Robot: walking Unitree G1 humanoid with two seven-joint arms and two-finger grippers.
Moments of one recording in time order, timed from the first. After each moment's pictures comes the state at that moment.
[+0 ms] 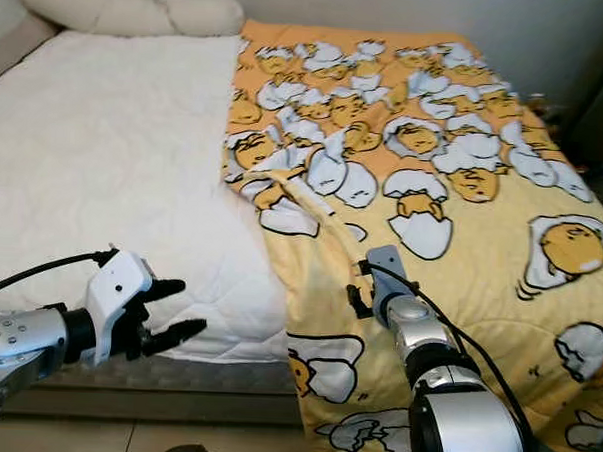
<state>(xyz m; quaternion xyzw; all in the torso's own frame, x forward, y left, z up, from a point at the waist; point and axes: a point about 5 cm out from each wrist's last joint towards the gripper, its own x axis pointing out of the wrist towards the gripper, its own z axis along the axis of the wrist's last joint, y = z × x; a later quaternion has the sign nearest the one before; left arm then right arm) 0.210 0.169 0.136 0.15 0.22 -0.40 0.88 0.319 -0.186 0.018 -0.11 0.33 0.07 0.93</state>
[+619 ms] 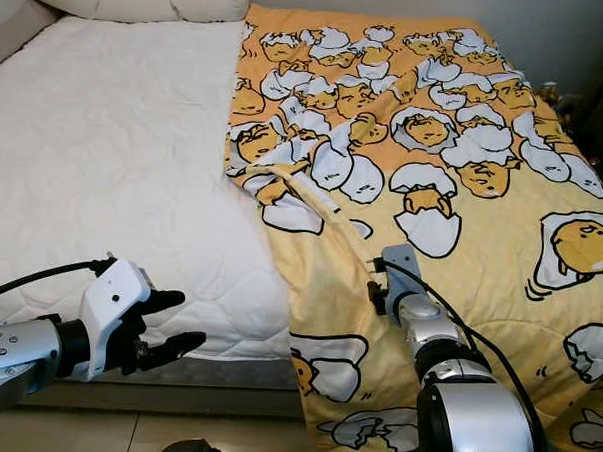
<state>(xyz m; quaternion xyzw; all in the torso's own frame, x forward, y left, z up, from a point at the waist) 0.199 0.166 0.140 0.14 0.24 -0.40 0.87 0.320 -0.205 0.020 -0.10 0.34 0.03 0.94</state>
